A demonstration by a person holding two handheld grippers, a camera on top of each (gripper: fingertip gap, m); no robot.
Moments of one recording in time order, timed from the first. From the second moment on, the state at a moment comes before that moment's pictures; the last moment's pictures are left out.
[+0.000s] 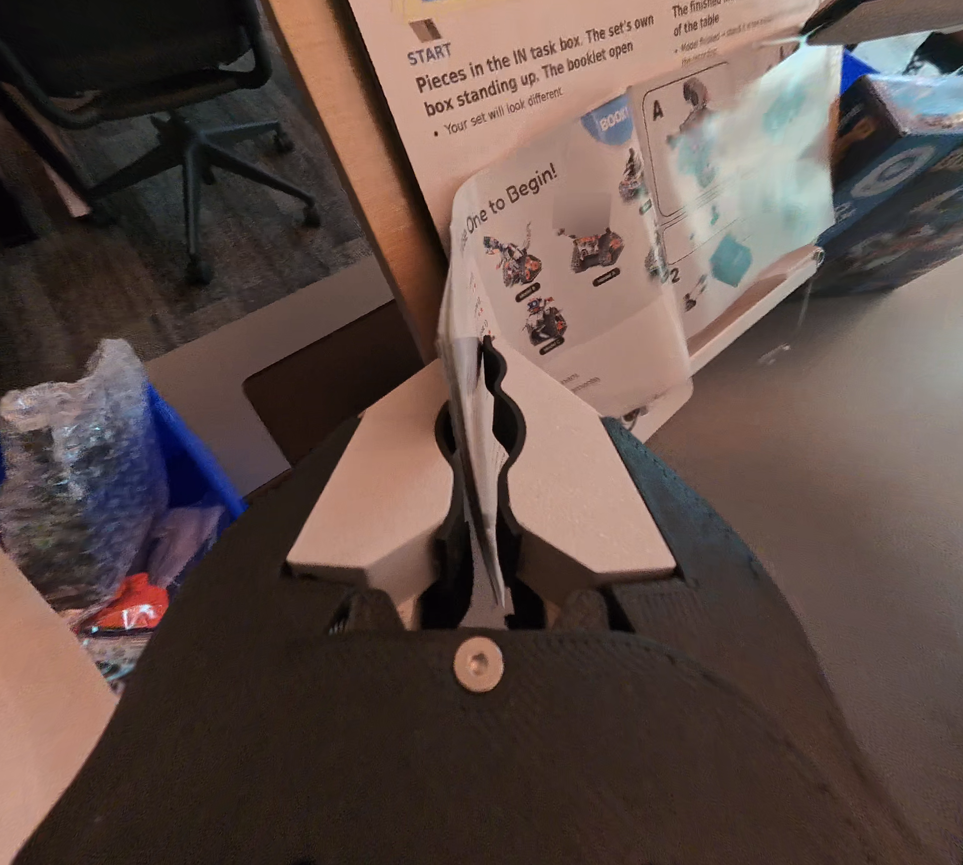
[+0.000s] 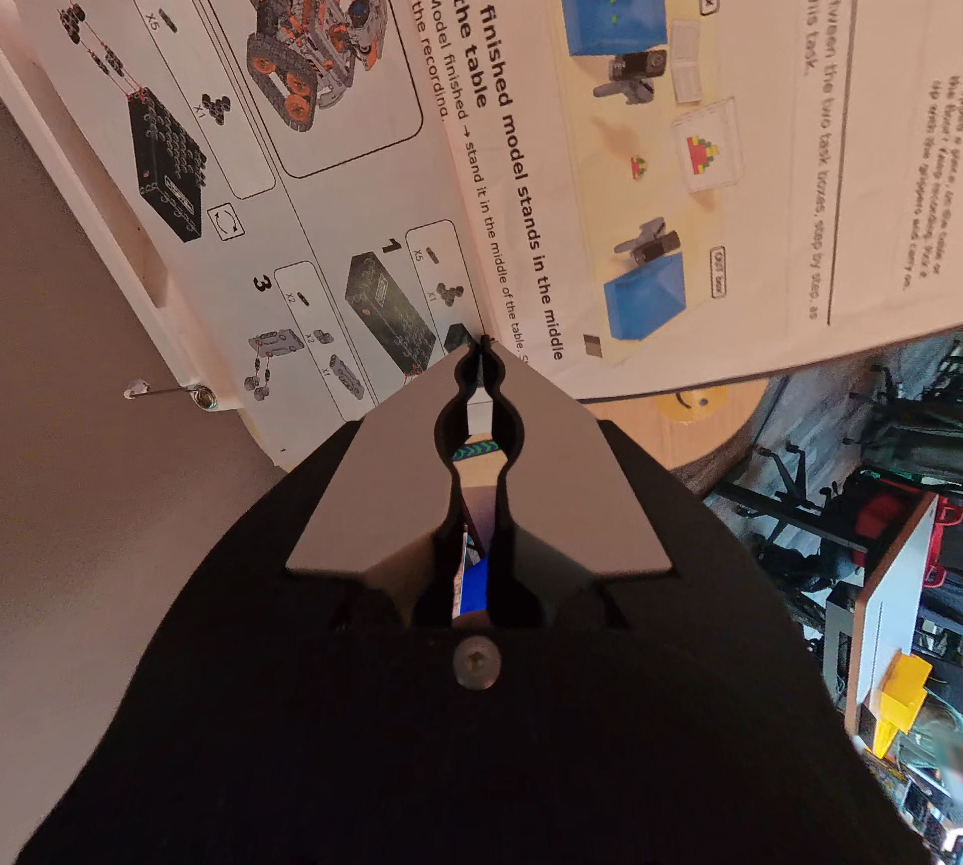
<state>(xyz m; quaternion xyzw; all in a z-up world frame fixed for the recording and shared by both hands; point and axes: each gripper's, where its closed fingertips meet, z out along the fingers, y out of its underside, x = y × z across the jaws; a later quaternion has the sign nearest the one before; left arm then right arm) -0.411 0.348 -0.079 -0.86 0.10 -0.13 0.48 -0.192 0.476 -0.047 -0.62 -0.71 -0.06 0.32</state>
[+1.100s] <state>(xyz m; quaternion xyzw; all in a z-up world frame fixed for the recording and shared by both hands) -0.287 0.364 -0.110 -0.76 0.26 0.12 0.59 -0.179 0.465 -0.060 -0.57 -0.69 0.01 0.45</state>
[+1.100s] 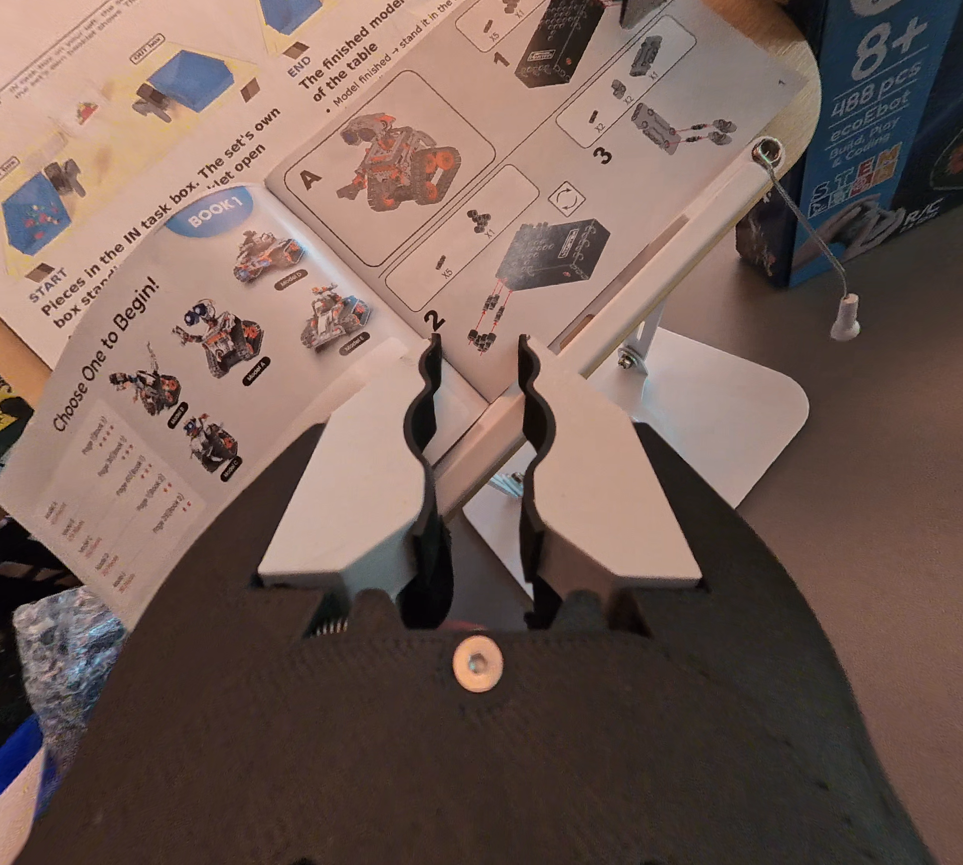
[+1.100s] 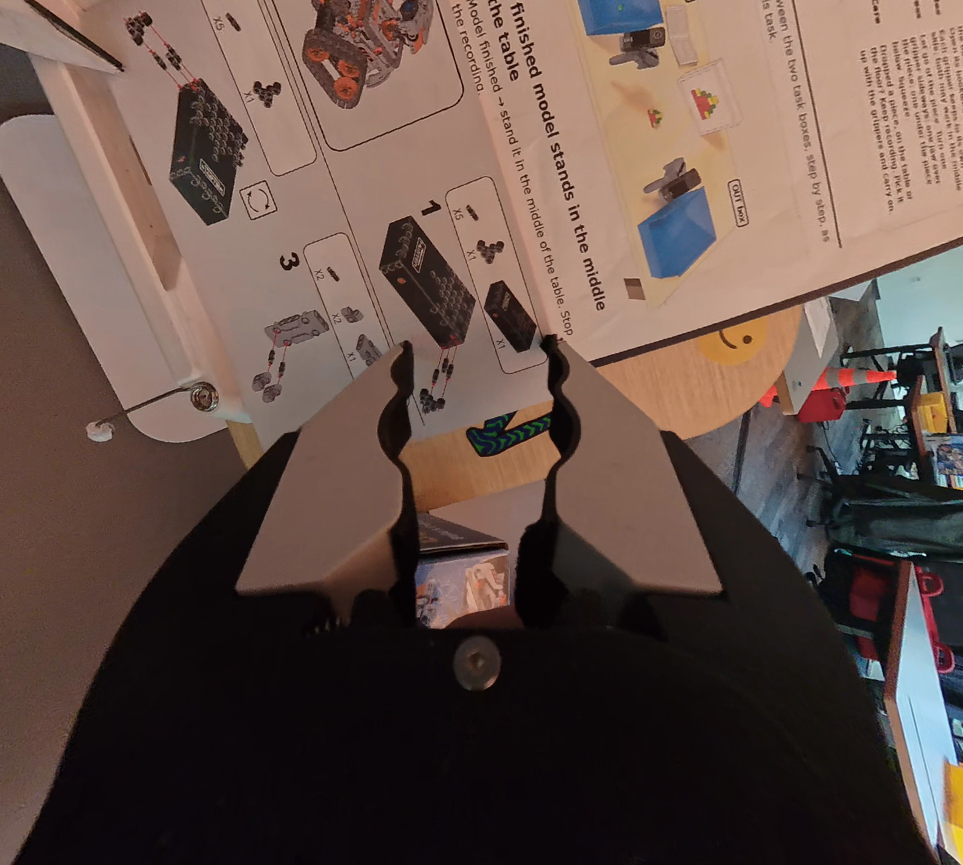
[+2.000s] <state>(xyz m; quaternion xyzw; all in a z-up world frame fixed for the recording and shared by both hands) -0.282 0.363 -0.110 -0.75 0.26 0.11 0.59 -0.171 0.476 -0.056 -0.57 -0.65 0.00 0.49</state>
